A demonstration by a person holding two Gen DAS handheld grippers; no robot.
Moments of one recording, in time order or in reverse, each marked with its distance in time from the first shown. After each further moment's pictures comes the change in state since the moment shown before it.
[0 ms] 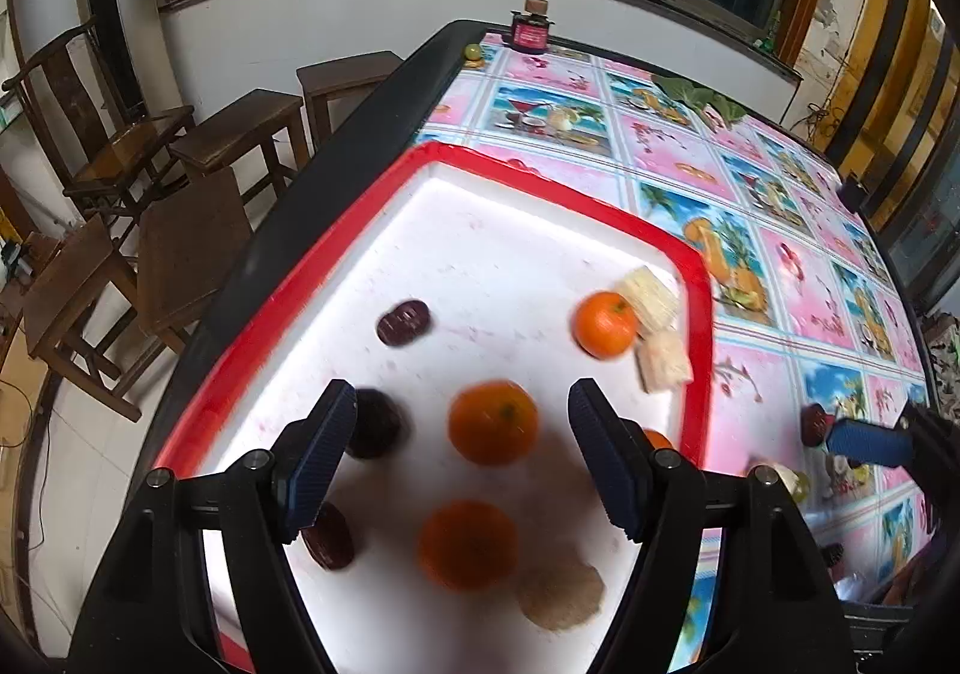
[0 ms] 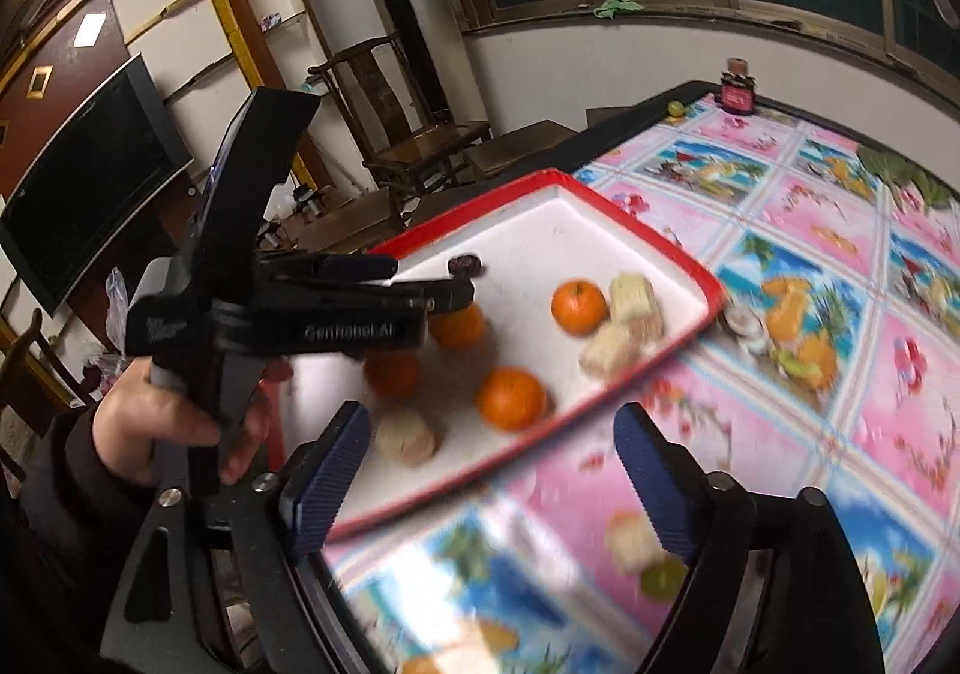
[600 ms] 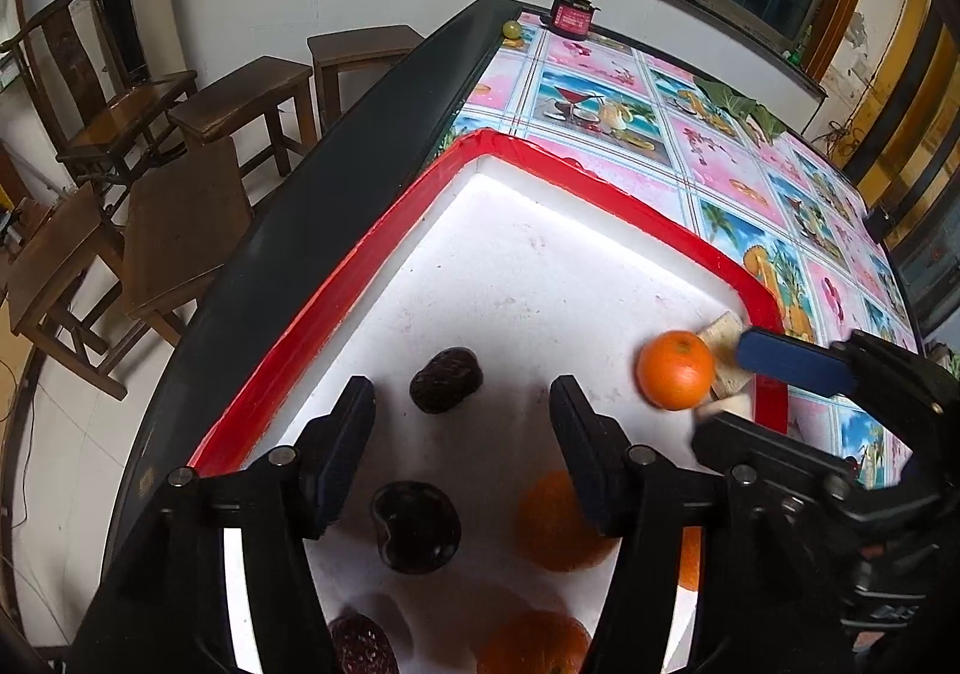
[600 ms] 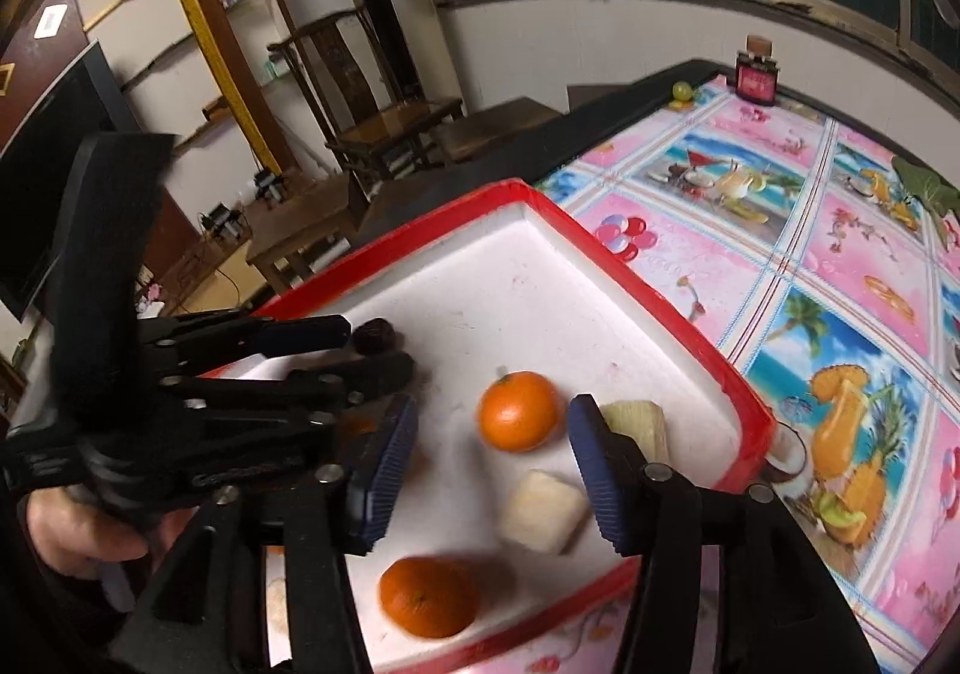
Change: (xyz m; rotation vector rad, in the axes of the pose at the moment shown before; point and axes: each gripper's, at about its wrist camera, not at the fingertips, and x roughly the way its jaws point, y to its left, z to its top) left arm 0.045 0.031 0.022 -0.069 0.046 -0.011; right arm 0.105 -0.031 0.072 -0.013 0.063 -0.057
